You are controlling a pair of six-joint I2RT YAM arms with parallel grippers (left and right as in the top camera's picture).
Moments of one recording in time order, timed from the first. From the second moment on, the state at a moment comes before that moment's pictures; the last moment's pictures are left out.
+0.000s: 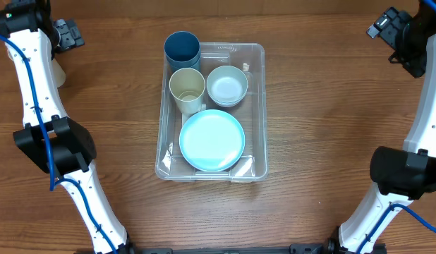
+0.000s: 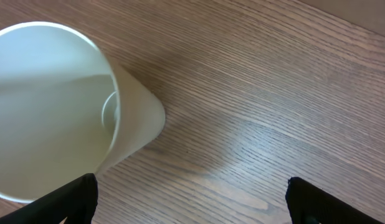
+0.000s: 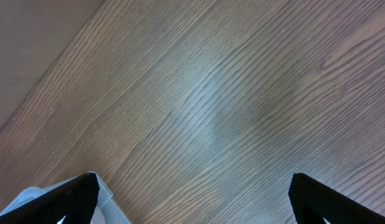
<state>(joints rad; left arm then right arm) 0.30 2.44 2.60 -1.23 -0.12 -0.14 -0.22 2.08 2.53 -1.61 0.04 0.56</state>
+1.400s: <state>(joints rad) 0.37 2.43 2.45 -1.06 0.04 -0.19 -0.22 2.08 2.53 -1.61 0.04 0.56</state>
